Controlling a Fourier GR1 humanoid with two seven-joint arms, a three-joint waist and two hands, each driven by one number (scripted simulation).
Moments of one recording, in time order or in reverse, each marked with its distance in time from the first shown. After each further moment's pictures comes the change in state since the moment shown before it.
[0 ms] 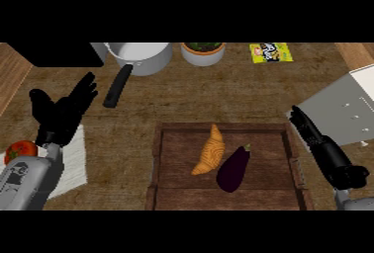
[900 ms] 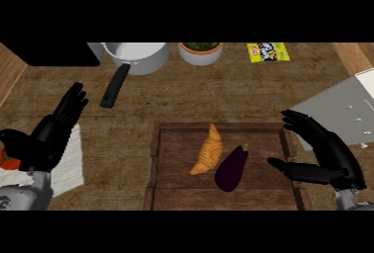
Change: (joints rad) left arm 0.184 -0.008 0.017 -0.239 -0.052 0.010 -0.088; right arm 0.032 0.047 -0.038 -0.229 -0.025 -0.142 0.394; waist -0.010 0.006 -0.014
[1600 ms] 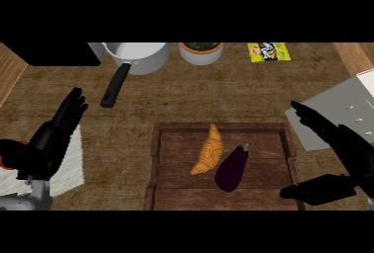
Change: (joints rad) left arm 0.052 -0.035 0.015 -0.064 -0.035 -0.014 0.021; right arm -0.085 -0.197 0.052 -0.313 0.118 0.135 0.484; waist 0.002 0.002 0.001
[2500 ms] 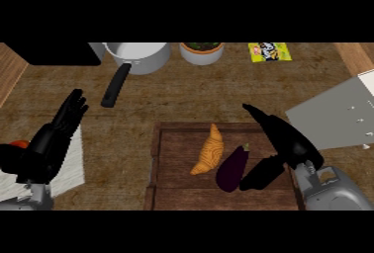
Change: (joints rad) left arm 0.021 -0.053 0.032 -0.050 -0.055 -0.038 0.029; right arm -0.247 0.224 0.199 0.204 0.266 0.167 0.280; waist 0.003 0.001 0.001
